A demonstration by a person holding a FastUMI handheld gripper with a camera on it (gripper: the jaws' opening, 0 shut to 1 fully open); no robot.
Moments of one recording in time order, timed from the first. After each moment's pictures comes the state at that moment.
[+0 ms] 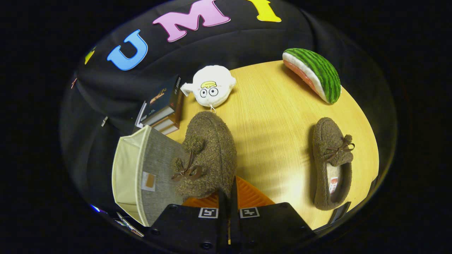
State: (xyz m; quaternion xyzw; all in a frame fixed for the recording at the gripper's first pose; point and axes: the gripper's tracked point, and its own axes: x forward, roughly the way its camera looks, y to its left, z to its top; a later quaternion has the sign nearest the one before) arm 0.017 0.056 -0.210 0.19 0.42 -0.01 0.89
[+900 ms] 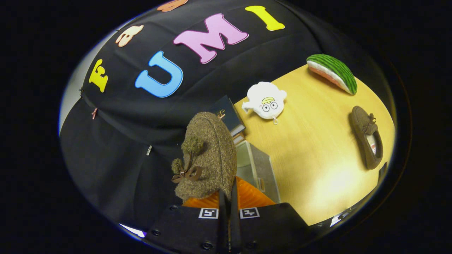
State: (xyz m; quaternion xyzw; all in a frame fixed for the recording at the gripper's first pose) arm 0.023 0.224 -0.094 0.33 0.36 0.06 0.87
